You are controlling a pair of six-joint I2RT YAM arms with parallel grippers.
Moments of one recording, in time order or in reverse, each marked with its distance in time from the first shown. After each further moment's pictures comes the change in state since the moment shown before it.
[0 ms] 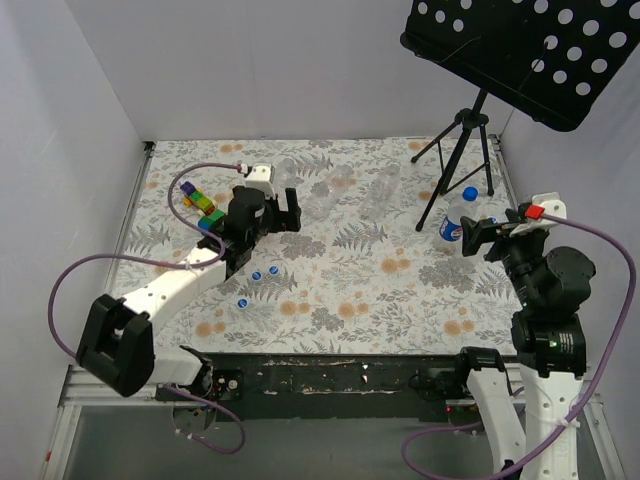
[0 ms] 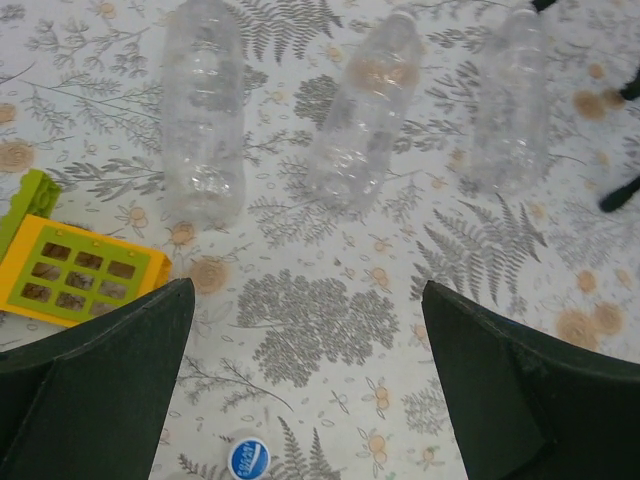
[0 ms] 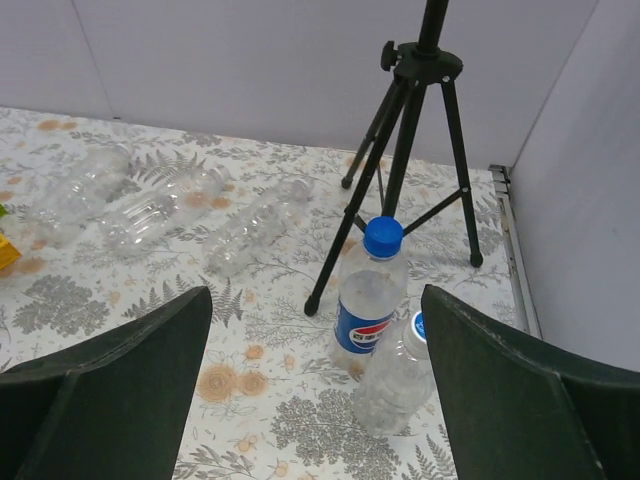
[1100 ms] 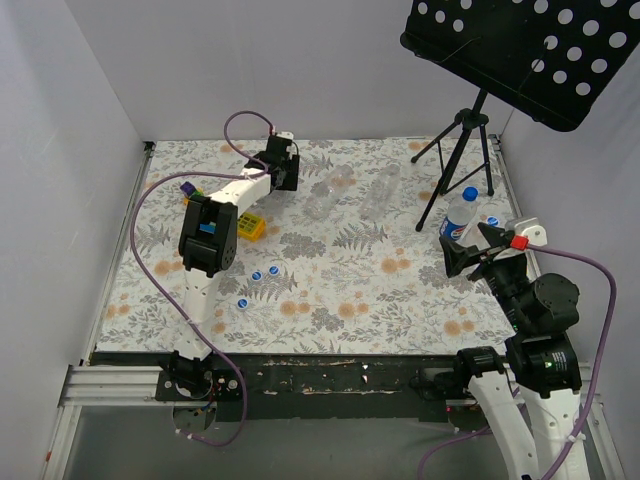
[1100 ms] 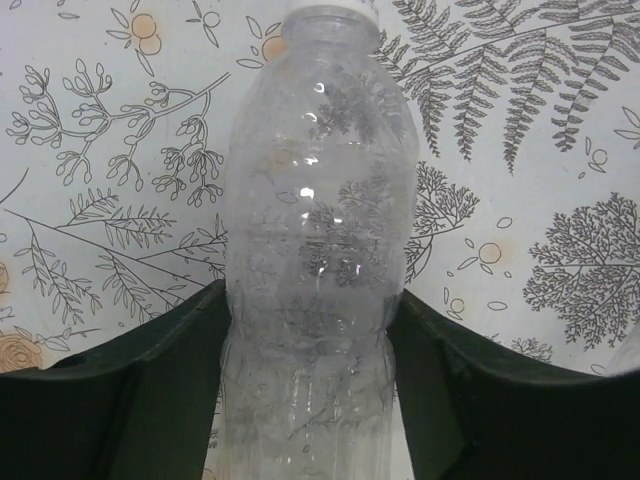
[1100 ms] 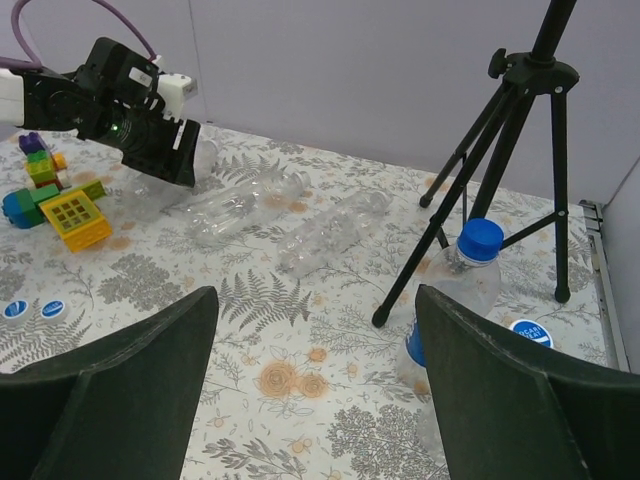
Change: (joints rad) left arm 0.207 1.072 1.056 -0.429 -0.045 0.141; right arm 0.196 -0.190 -0.190 0.111 -0.006 0.050
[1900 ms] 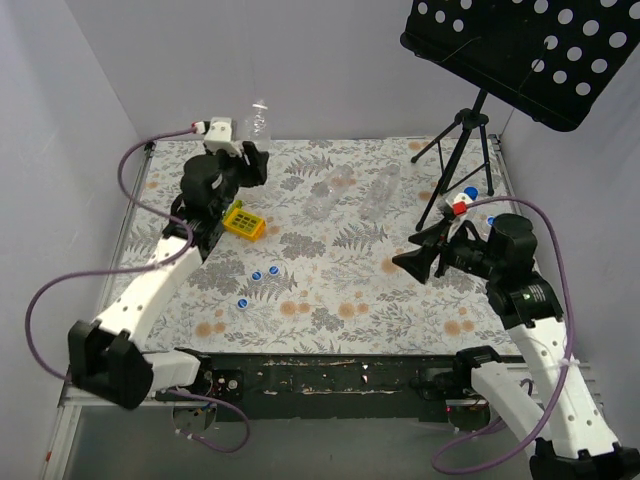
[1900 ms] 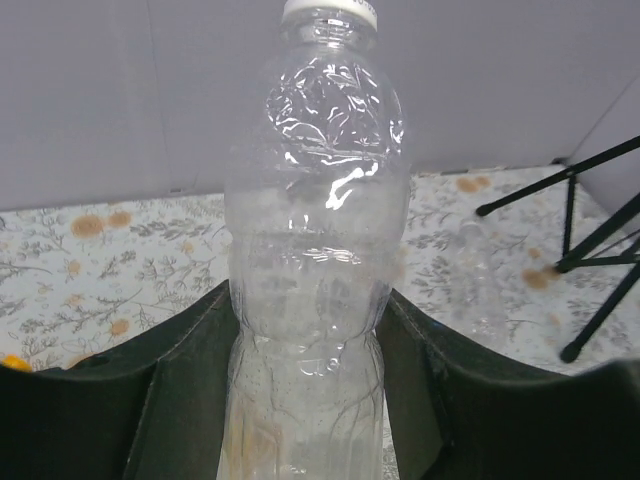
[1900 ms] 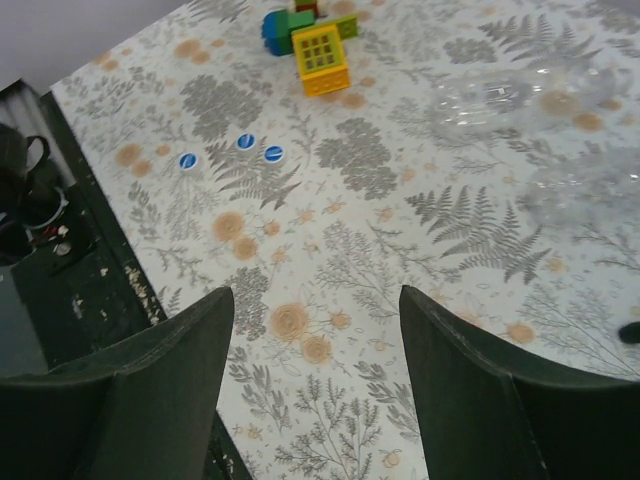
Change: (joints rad) left arm 0.000 -0.993 -0.744 0.445 0.174 -0.011; right arm 0.033 0.349 0.079 -0.084 -0.537 -0.047
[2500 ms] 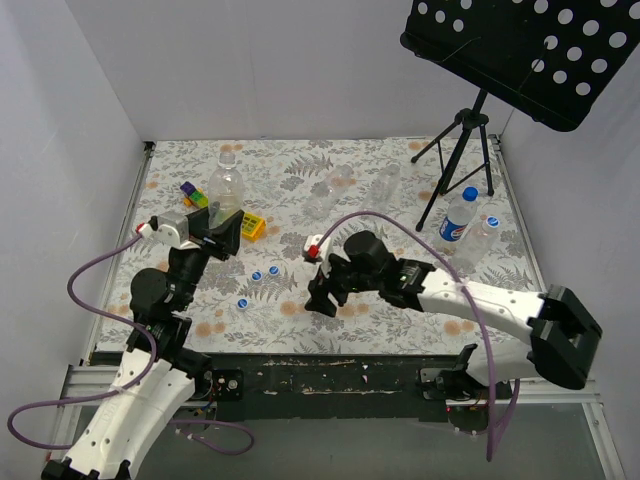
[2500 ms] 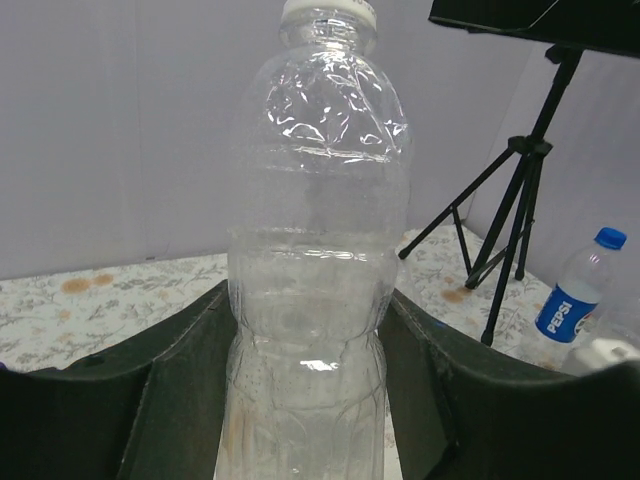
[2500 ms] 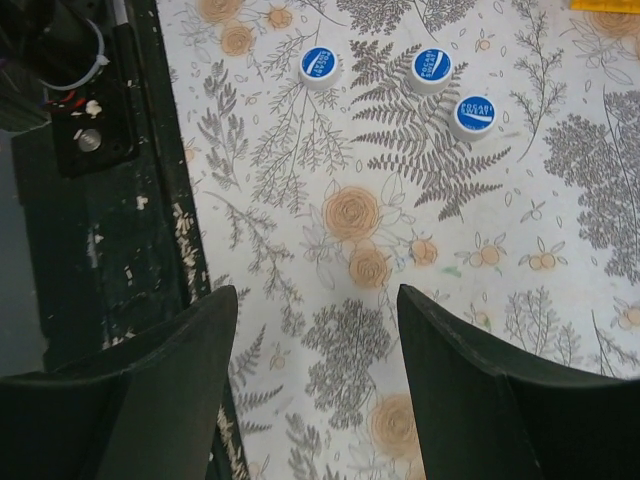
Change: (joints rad) left arm 0.000 -0.839 -0.593 0.154 0.109 -0.013; right arm 0.789 0.598 0.009 0.338 0.359 0.000
